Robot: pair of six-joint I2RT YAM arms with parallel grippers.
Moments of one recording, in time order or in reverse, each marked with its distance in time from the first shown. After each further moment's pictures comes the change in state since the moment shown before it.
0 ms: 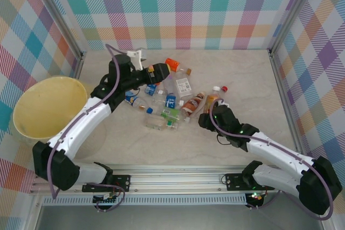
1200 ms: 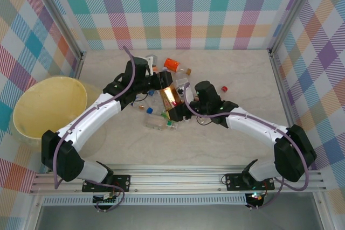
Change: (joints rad) left arm -0.101 0.084 0.059 -0.170 -0.241 0.046; right arm 0.016 0.391 0.373 0.167 -0.688 -0.421
